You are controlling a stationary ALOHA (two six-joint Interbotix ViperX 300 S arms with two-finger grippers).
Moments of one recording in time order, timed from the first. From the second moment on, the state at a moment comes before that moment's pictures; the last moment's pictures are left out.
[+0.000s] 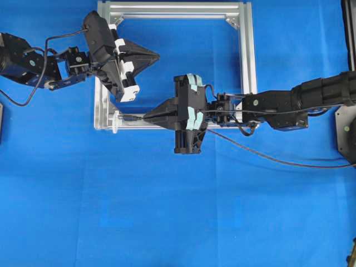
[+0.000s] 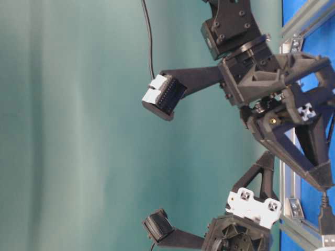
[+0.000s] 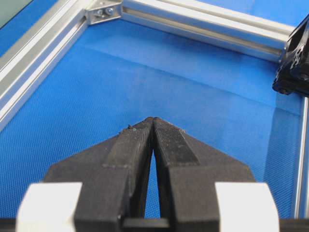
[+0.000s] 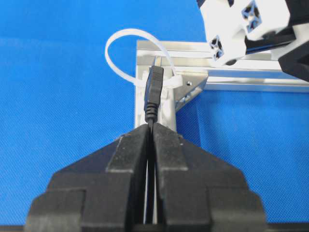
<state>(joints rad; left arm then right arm) 0.27 0.14 0.88 -0.09 -0.76 -0.01 -0.03 0.28 0.61 0.00 -0.54 0.11</state>
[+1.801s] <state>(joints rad) 0.31 -0.14 1.23 -0.09 -0.80 -0.01 -0.03 0.41 0.42 0.00 -0.53 0.11</state>
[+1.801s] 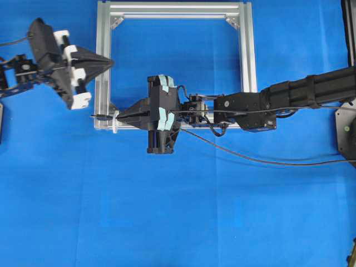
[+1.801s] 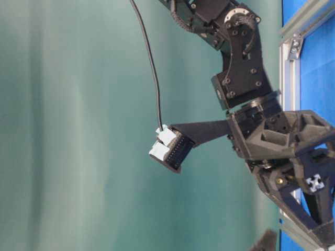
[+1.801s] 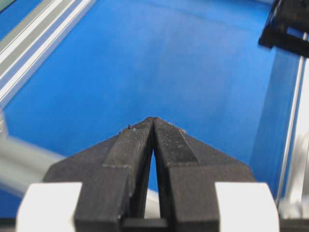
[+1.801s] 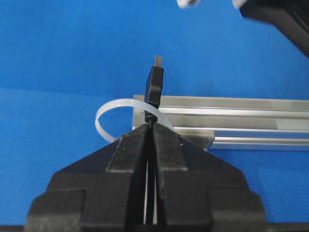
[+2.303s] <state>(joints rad) 0.29 -0.23 1.31 -0.09 -0.76 -0.01 -0.03 0.41 0.42 0.00 -0.53 0.10</state>
